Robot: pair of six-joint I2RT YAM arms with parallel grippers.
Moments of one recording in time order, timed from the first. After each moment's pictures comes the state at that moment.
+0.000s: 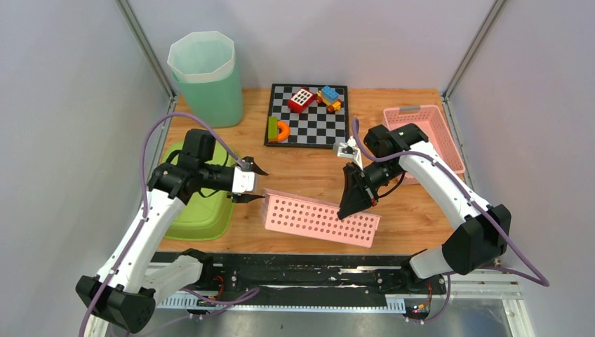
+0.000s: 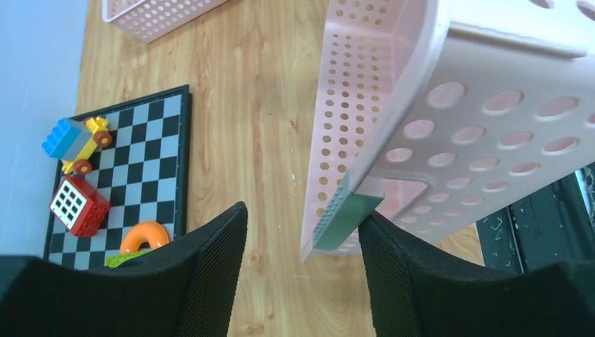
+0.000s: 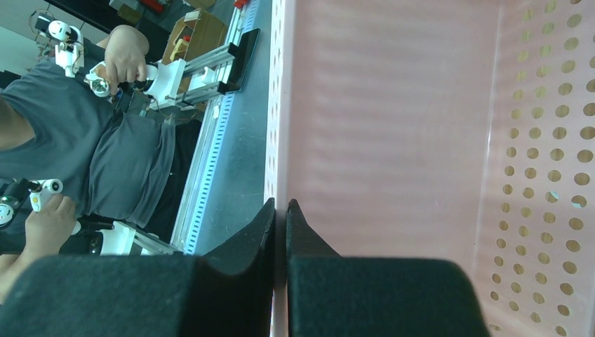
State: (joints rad) left arm -0.32 0.99 1.08 -0.91 0.98 1.17; right arm 0.46 1.42 1.36 -1.64 -1.33 -0.99
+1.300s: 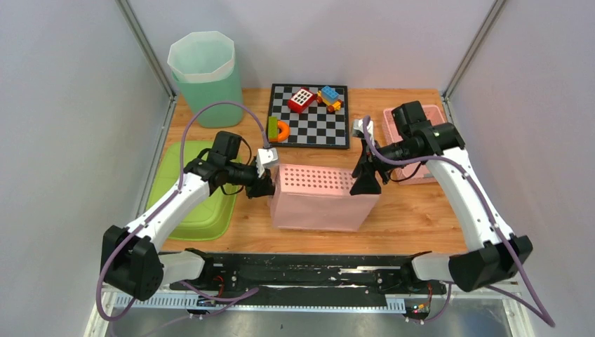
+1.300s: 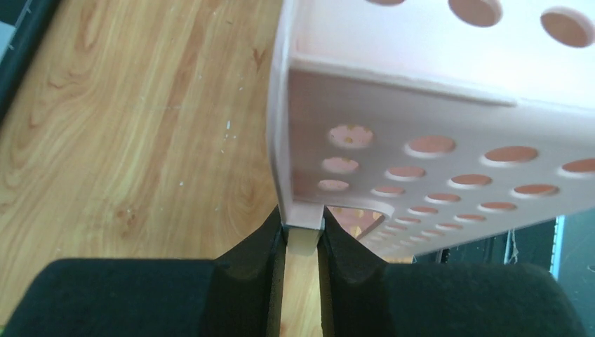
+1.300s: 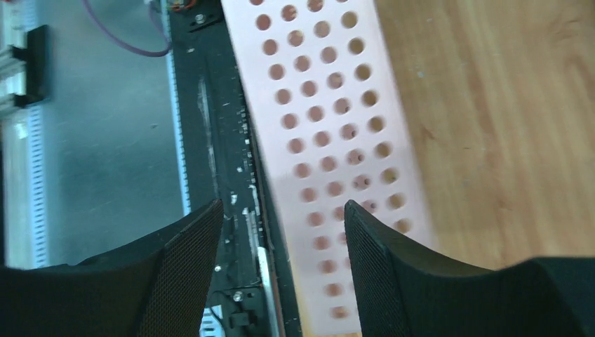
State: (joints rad) left arm -0.37 1.20 0.89 -0.56 0.82 0.57; right arm 0.30 1.34 1.47 -1.34 -0.99 -0.74
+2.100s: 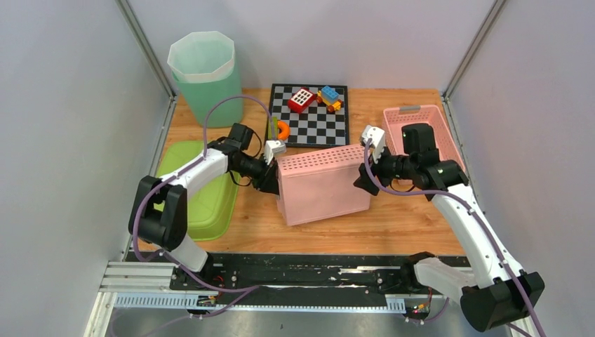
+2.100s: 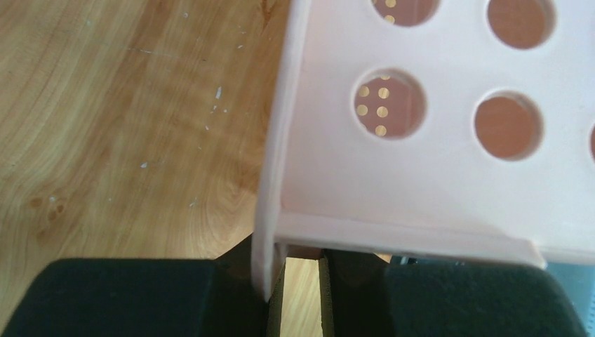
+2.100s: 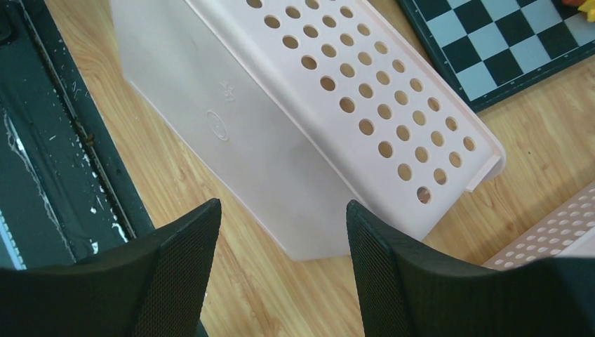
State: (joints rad) left arm -0.33 1.58 1.04 -0.61 0.86 0.44; right arm 0.29 1.05 1.08 -0.79 -0.62 -0.51
